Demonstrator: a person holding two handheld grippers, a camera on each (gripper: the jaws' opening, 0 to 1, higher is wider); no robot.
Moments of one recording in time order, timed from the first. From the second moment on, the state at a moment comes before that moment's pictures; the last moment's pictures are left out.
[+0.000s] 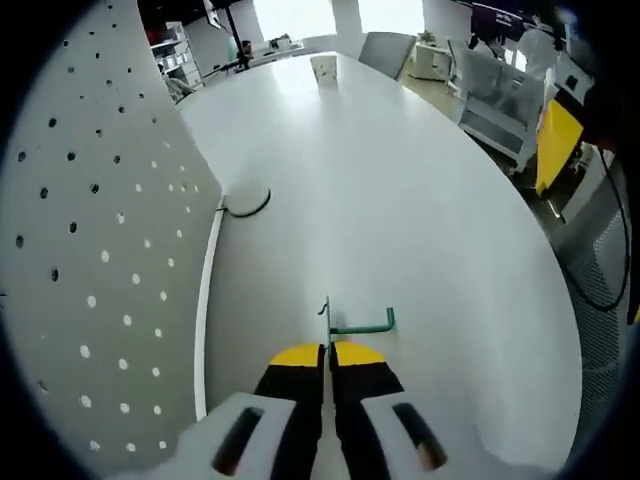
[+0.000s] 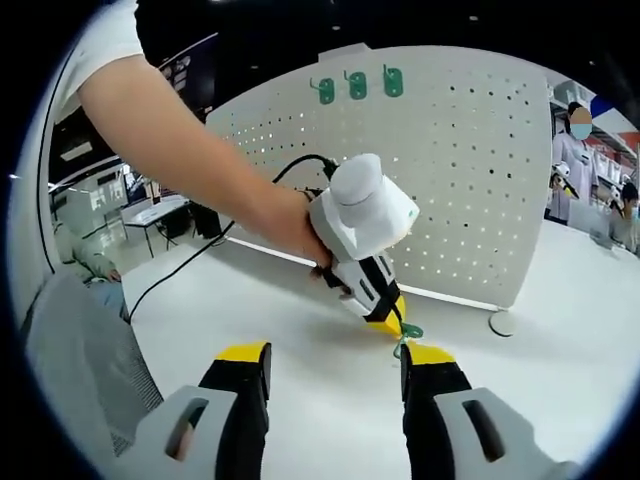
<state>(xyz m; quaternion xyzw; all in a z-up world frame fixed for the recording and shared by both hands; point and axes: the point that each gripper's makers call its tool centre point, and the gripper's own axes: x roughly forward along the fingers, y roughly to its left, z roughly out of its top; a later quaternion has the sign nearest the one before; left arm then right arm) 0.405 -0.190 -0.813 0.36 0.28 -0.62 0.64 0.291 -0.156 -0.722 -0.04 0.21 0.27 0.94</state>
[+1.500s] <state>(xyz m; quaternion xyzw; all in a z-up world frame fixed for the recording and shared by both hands) 0.399 -0.121 -0.624 0.19 0.06 -0.57 0.80 0.295 -0.152 -0.707 -0.04 0.18 0.27 0.95</state>
